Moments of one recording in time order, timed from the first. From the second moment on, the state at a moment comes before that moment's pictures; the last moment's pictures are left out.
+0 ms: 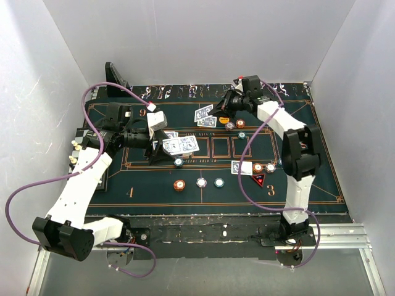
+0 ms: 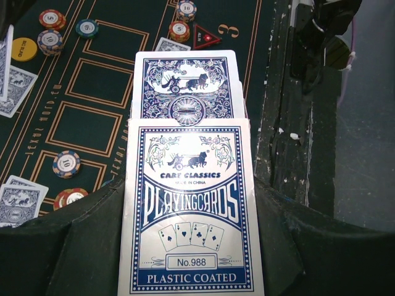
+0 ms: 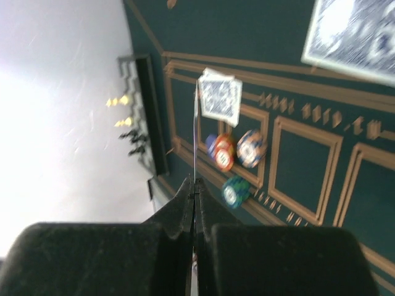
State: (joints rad) left arm -0.28 1.18 1.26 -0.89 0.99 0.61; right arm 0.33 1.96 1.57 -0.27 -0.74 0.91
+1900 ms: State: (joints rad) left arm -0.28 1.17 1.24 -0.81 1.01 0.57; right arm 0.53 1.41 1.23 -0.22 -0.81 1.03
